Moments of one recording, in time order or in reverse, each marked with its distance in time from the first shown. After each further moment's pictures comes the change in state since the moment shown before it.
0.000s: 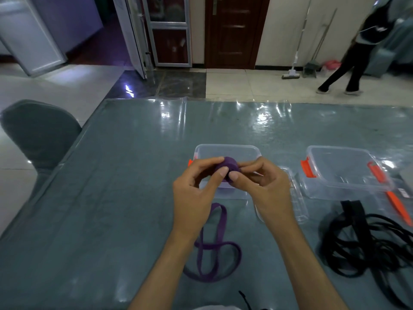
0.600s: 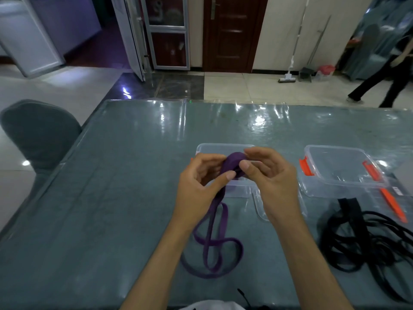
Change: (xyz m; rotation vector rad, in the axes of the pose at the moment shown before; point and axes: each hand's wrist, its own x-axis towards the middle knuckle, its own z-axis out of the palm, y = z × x) left_hand -0.001 0.002 -0.017 -0.114 -0.172 -0.114; right_hand -0.008 -0.017 0.008 -0.052 0.057 -0.066
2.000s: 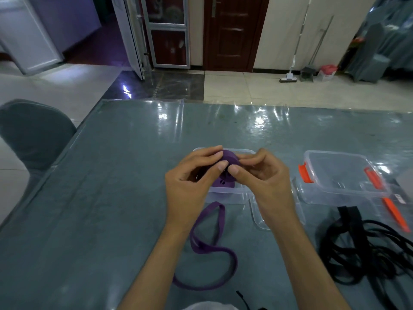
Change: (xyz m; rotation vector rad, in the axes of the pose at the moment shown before) left_hand 0.032 -0.004 0.014 0.027 0.137 0.231; right_hand 0.030 -0.002 -0.004 0.104 -0.087 0.037
